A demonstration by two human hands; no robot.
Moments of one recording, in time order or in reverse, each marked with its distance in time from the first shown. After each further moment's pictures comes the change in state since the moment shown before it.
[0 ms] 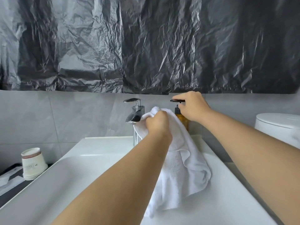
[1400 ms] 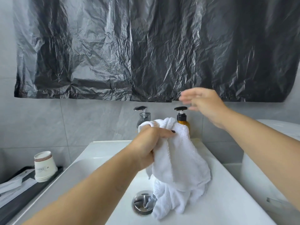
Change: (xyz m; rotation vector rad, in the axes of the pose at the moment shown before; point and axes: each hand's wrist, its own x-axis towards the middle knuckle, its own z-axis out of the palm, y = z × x) left_hand -0.055 0.032 -0.088 0.221 -0.595 -0.085; right_hand -0.034 -0.042 -0.067 0.700 -0.026 0.238
